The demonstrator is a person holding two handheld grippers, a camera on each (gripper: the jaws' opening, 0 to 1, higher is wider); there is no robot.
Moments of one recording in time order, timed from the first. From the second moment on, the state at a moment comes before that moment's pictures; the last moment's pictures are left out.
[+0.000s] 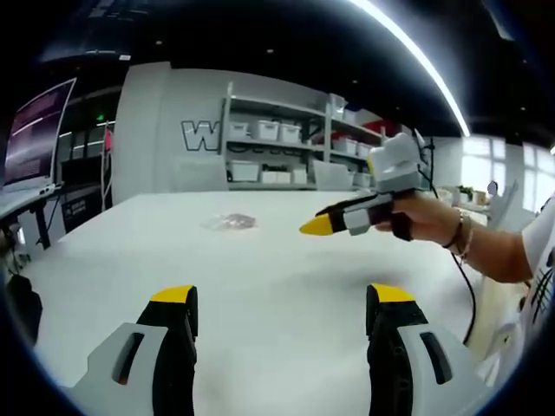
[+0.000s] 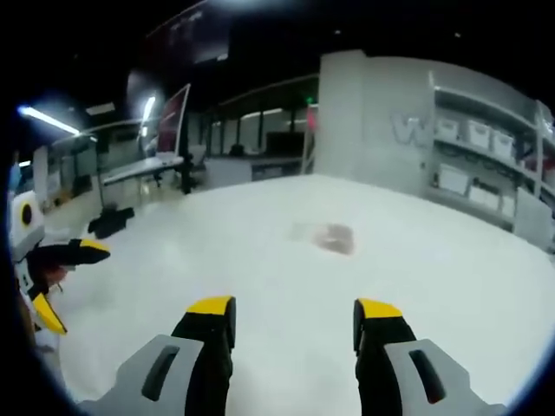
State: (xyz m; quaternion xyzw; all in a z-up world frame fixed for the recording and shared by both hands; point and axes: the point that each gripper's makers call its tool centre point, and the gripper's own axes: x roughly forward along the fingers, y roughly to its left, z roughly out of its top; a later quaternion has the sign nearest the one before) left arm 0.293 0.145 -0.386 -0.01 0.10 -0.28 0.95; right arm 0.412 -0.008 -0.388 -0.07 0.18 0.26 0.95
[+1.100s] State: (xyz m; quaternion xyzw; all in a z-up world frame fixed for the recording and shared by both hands) left arm 0.302 0.152 -0.379 -0.01 0.09 -0.28 0.96; right arm 0.435 0.002 -0.394 -0.08 0.19 0.26 0.94
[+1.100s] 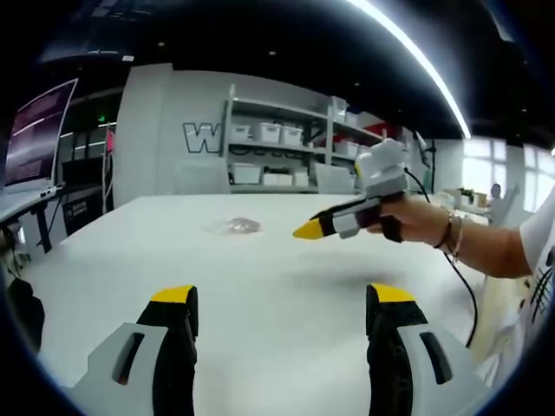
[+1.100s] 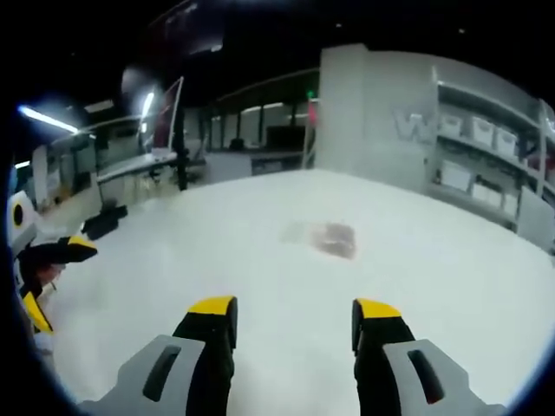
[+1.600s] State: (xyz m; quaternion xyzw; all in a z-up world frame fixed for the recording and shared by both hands) left arm 0.300 0.158 -0.379 -0.02 0.09 -0.28 0.96; right arm 0.452 0.006 -0.401 -0.09 0.20 0.26 0.94
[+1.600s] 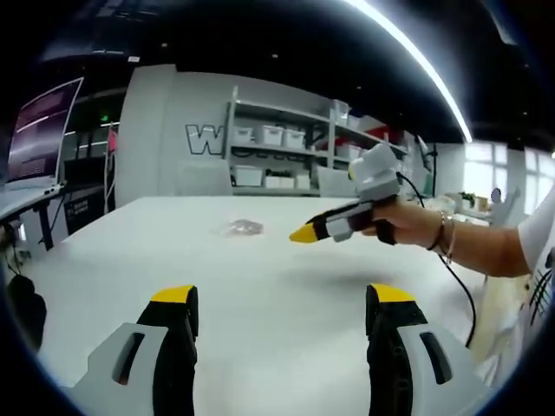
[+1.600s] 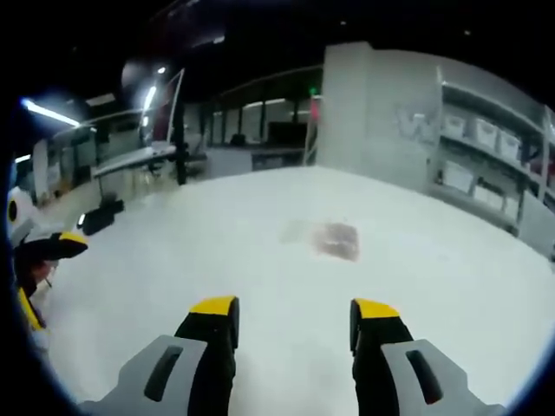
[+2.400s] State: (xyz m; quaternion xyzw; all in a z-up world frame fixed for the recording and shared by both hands) left arm 0.299 0.163 -0.380 -0.03 0.09 -0.28 0.96; right arm 0.472 0.014 -0.400 -0.11 0.20 0.26 0.94
